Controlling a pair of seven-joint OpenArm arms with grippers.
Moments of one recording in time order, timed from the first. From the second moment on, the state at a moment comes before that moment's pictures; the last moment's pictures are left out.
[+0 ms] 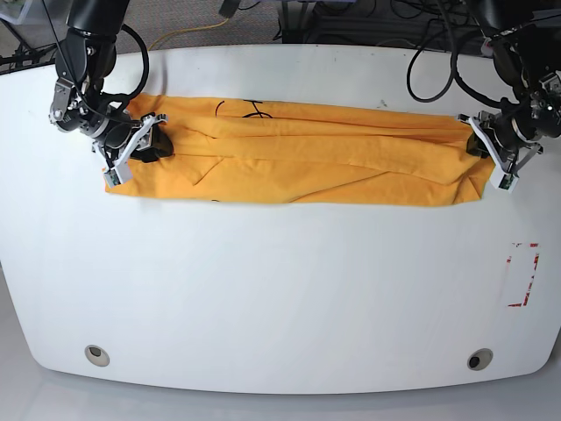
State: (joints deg) left arm 6.8 -16.9 -32.2 98.4 -28.0 -42.8 71.4; right arm -7.8 17.5 20.4 81.8 33.6 41.1 -53.5
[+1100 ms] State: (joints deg) left arm 10.5 -26.9 -35.1 103.6 -28.2 -42.8 71.8; right arm -7.8 17.3 20.4 81.8 33.7 41.1 -53.5
